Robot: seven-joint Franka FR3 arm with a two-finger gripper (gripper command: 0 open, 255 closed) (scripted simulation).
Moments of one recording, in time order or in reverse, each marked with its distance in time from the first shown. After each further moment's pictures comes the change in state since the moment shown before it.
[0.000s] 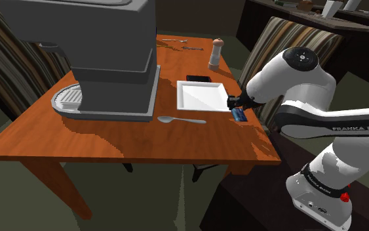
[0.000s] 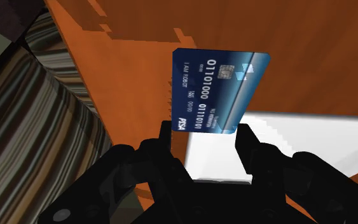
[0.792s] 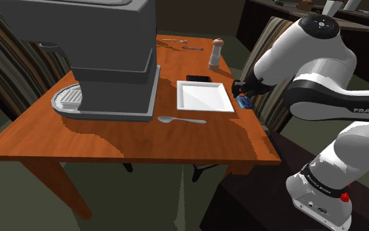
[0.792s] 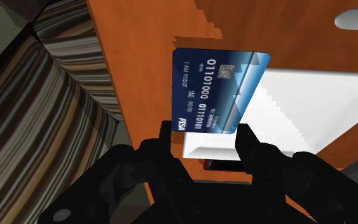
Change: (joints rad) arm 0.038 -0.103 -0.113 0.098 -0.008 -0.199 -0.088
